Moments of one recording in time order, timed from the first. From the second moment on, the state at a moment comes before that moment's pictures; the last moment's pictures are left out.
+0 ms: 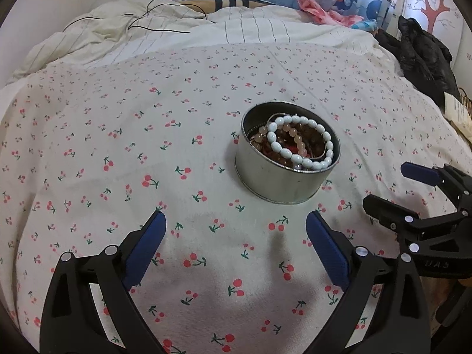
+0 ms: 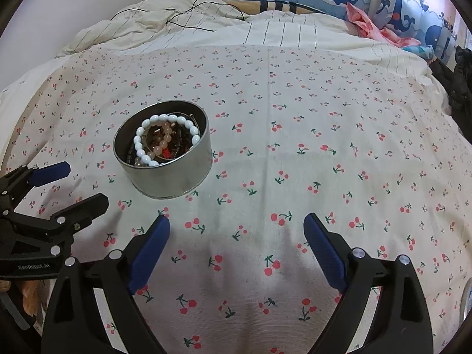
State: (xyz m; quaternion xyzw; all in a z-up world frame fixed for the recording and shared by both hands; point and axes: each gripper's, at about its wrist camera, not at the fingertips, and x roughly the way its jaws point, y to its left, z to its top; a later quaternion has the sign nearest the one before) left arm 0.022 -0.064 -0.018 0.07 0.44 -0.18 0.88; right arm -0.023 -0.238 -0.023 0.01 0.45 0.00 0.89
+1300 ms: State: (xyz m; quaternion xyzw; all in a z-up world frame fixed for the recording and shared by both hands) left arm 0.025 -0.077 -0.013 0.11 0.44 -0.15 0.88; right arm -0.023 -0.240 -0.021 0.01 0.45 0.00 0.89
